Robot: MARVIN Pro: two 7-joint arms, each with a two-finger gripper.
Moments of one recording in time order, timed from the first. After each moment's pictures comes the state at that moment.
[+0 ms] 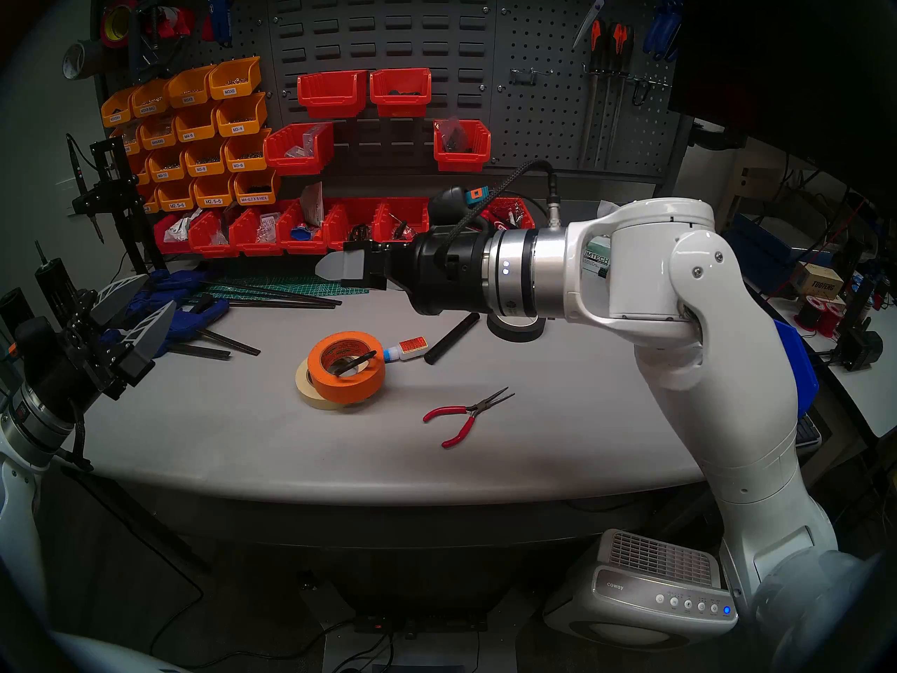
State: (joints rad) left arm 2.25 -1.23 -2.37 -2.20 -0.82 -0.04 -1.01; right arm -1.11 -0.95 1.27 -2.22 1.87 0.96 -0.35
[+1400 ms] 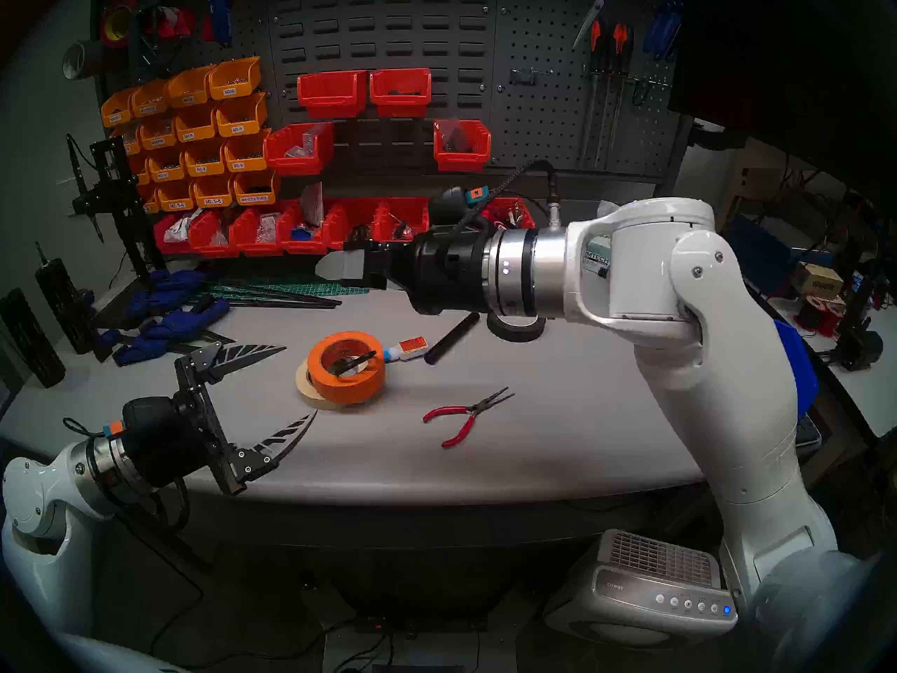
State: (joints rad) left arm 2.21 -1.26 -2.08 -2.32 -0.40 -0.20 -1.07; right arm -1.11 -0.95 1.27 -2.22 1.87 0.96 -0.35
